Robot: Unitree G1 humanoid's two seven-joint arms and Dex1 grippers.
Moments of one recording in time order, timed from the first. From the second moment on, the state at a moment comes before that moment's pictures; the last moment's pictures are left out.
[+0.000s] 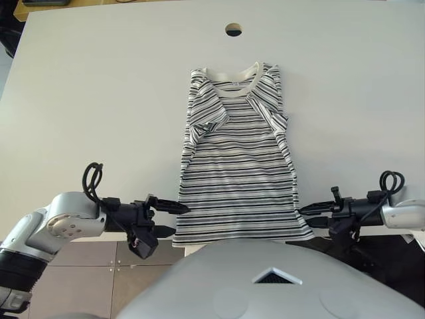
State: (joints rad) left arm 0.42 1.12 -0.22 -0.15 0.24 -0.98 -0.91; right arm 0.33 -1.01 0.23 -0.15 -0.15 -0.81 1.11
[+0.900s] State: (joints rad) left arm 0.42 1.11 -0.36 -0.17 0.28 -0.90 -0.89; right arm 0.30 -1.04 0.30 -0.17 -0.09 -0.75 1.05
